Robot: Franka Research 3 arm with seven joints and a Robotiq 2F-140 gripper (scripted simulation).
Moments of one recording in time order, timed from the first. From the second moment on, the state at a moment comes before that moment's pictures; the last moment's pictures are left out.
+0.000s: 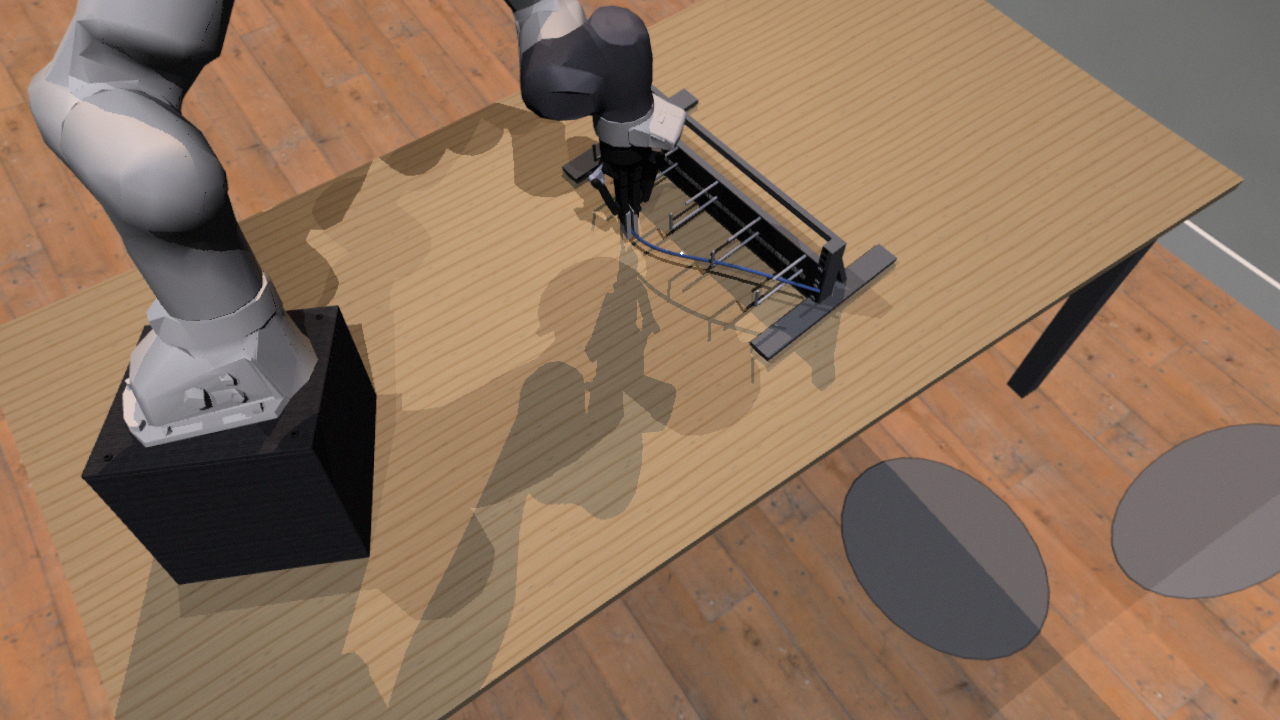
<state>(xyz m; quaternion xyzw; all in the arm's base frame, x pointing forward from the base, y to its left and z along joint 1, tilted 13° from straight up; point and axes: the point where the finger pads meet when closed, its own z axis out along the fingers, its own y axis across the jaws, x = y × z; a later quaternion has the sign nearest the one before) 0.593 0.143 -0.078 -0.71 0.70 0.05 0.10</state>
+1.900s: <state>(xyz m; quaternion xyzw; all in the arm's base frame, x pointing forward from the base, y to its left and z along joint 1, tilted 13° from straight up) 0.589 0.135 0.011 -0.71 0.69 0.05 0.11</state>
